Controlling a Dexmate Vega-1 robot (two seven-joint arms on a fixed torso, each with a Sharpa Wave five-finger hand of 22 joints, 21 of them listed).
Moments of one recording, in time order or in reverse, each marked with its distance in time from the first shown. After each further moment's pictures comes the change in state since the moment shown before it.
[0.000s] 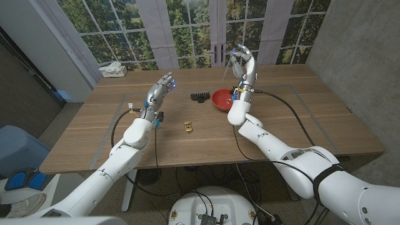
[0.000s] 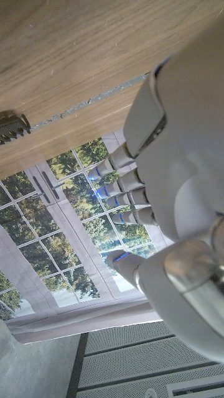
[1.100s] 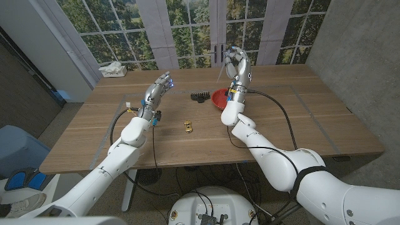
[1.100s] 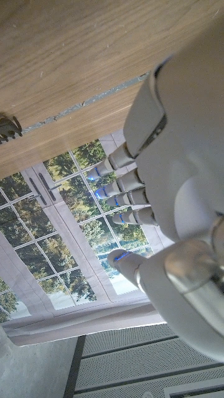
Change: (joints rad) left arm -0.022 0.002 -0.006 0.049 -0.028 -0.024 -0.034; left_hand -0.014 0.004 0.004 -0.004 0.000 0.000 0.000 0.000 0.000 0.005 -0.005 0.000 0.000 0.010 0.000 0.000 0.000 0.000 0.000 0.007 0.000; right arm 0.002 0.229 0.414 0.108 -0.516 -0.003 0.000; right_hand -0.021 0.108 -0.035 0.017 0.068 -0.056 0.070 0.134 0.263 -0.042 -0.004 0.102 0.105 -0.054 0.002 -0.015 0.027 -0.088 0.003 -0.023 -0.003
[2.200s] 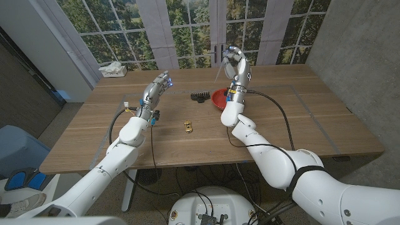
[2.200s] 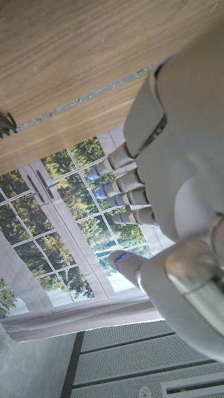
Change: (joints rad) left arm -0.003 0.003 -0.005 0.013 -0.010 -0.021 -0.018; left_hand -0.017 -0.009 0.008 -0.008 0.000 0.000 0.000 0.000 0.000 0.000 0.000 0.000 0.000 0.000 0.000 0.000 0.000 0.005 0.005 0.000 0.000; right arm -0.003 0.029 0.077 0.001 -0.073 0.089 0.000; right_hand 0.056 -0.118 0.063 -0.054 0.017 0.022 -0.010 -0.140 -0.235 0.056 0.002 0.014 -0.032 0.159 -0.005 0.012 -0.018 0.140 0.000 0.035 -0.002
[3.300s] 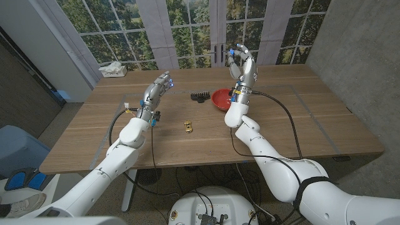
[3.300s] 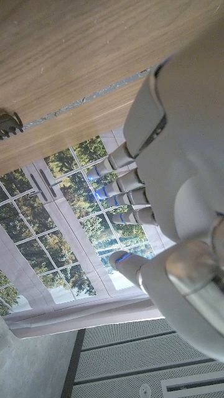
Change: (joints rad) left arm 0.015 0.003 0.001 -0.022 0.001 0.002 0.002; left_hand -0.014 0.004 0.007 -0.007 0.000 0.000 0.000 0.000 0.000 0.000 0.000 0.000 0.000 0.004 0.004 0.000 0.000 0.000 0.000 0.000 0.000; right arm -0.082 -0.078 -0.128 -0.168 0.135 -0.087 0.000; right_hand -0.044 -0.009 0.003 0.022 -0.038 -0.070 -0.014 -0.042 -0.048 -0.024 0.005 -0.057 -0.038 -0.018 0.000 0.000 -0.001 0.000 0.000 0.004 0.000
